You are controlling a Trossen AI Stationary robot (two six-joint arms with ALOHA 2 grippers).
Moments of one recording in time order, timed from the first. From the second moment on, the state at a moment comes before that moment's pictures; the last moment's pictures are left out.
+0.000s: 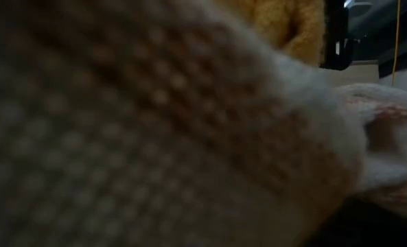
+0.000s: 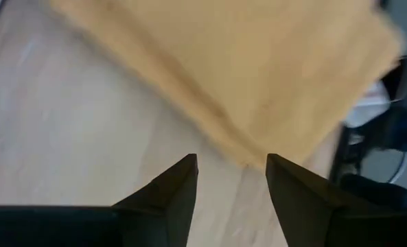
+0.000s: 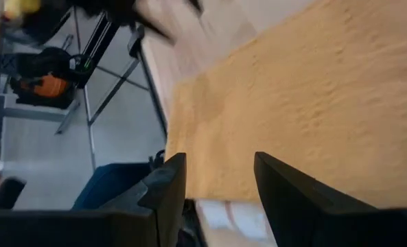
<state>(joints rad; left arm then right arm) -0.57 1.65 1.18 -0.57 -0.11 -0.91 0.46 1.65 1.05 -0.03 0.01 1.12</state>
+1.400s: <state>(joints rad) -0.46 1.78 0.90 -0.02 0.03 -1.21 0.60 1.65 0.98 -0.40 0.38 1.72</state>
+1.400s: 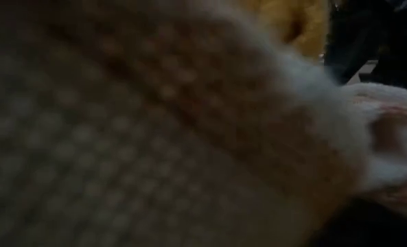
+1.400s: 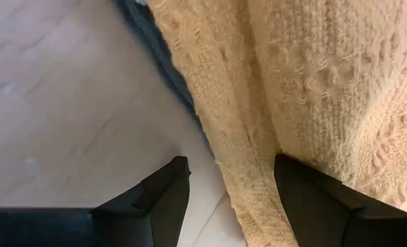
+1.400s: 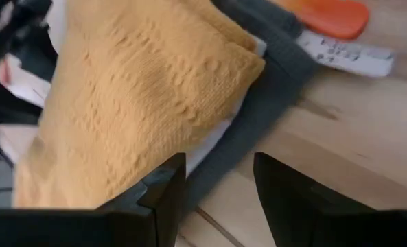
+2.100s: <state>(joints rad) -0.46 1.78 0.89 0.02 0.01 -1.20 0.60 1.72 0.79 -0.08 0.41 1.86</state>
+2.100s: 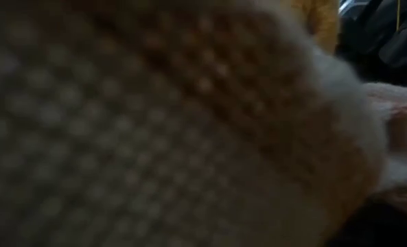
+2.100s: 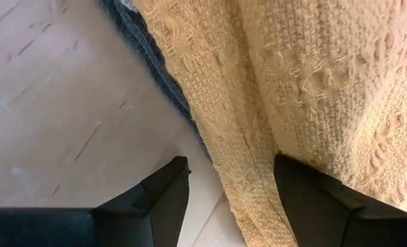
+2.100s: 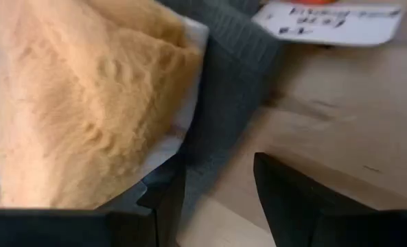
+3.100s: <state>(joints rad) -0.46 1.78 0.89 0.02 0.01 -1.20 0.60 1.78 0.80 0.26 0.23 1.79</state>
